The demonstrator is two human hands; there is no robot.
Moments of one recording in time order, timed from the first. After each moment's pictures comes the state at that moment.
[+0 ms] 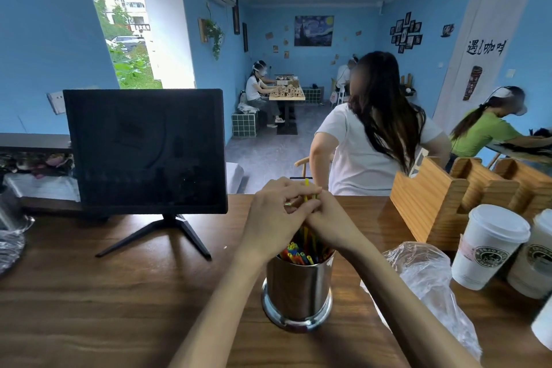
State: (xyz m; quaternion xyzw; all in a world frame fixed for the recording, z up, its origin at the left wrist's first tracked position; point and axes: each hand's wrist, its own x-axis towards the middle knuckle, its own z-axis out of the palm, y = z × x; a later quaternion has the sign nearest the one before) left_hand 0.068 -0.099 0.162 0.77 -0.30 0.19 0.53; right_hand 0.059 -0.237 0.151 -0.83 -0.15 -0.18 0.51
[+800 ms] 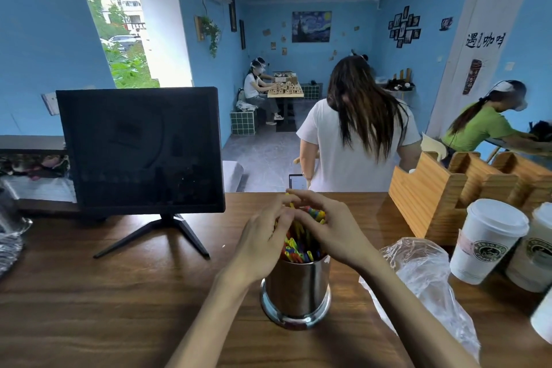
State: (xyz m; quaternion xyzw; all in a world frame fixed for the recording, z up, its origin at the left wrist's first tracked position) left_hand 0.068 -0.078 0.126 0.82 -0.31 0.08 0.48; right_hand 0.035 -0.252 0.139 -0.85 -0.14 -0.22 0.45
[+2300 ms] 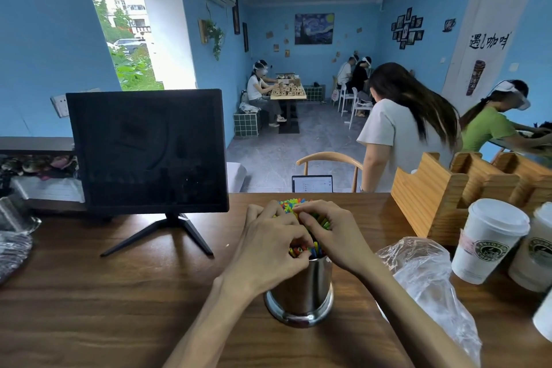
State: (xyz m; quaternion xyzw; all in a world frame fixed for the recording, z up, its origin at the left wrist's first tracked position) left_hand 0.038 -0.073 0.138 0.87 -0.38 0.26 0.18; right_hand 0.041 -0.257 0.112 -0.86 -0.11 -0.24 0.43
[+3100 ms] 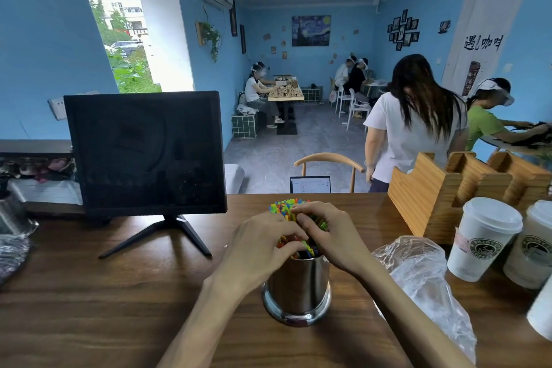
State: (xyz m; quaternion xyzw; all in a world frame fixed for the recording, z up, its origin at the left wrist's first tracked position) left_hand 0.038 -0.062 0.148 0.86 -0.39 0.17 0.28; right_hand 0.035 -0.257 0.114 -0.87 -0.11 -0.23 0.42
